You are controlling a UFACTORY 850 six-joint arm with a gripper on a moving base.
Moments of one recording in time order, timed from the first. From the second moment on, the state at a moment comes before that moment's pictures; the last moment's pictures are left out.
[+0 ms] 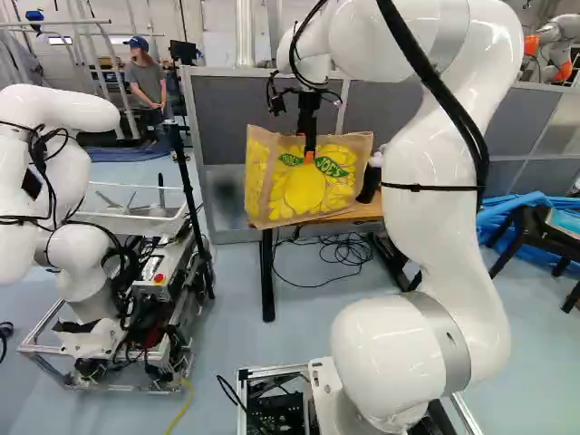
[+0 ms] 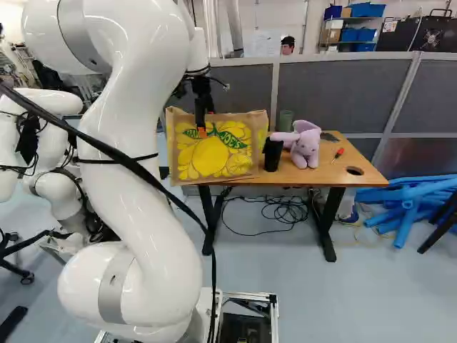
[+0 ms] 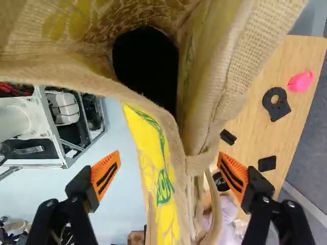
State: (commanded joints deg) arm 3.0 -24.4 -92.2 0.0 -63.2 -85.4
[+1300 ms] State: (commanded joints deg) arm 3.0 -16.4 -93.8 0.0 -63.2 -85.4
